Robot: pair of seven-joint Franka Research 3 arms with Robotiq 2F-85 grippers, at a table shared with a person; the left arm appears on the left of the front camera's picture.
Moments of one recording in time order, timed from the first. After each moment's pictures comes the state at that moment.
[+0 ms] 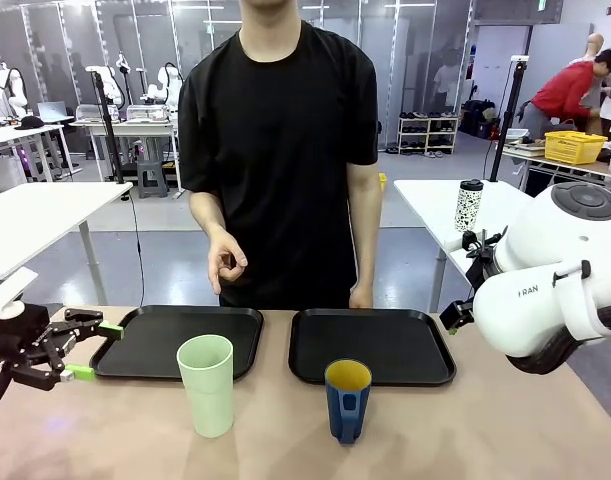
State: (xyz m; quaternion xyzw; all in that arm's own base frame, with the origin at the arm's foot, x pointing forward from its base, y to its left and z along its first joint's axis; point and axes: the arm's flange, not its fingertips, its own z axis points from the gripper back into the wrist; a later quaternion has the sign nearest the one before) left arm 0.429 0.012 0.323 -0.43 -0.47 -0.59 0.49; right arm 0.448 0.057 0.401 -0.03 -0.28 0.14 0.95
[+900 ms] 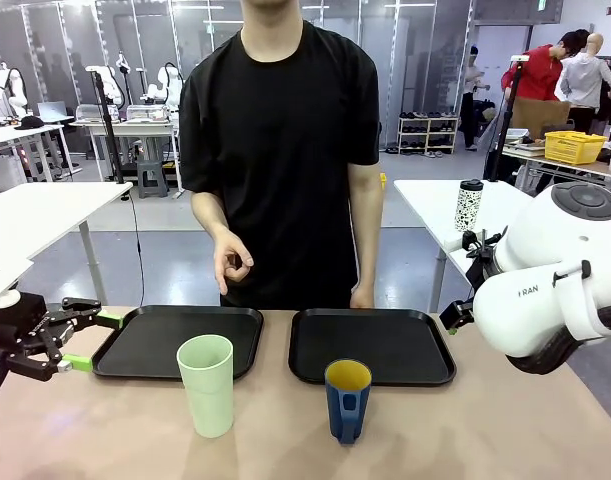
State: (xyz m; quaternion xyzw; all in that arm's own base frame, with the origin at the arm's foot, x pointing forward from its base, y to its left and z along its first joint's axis) left arm 0.427 0.011 0.340 -0.43 -0.48 -0.60 0.48; right arm 0.448 0.057 0.401 -0.03 -0.28 0.14 0.95
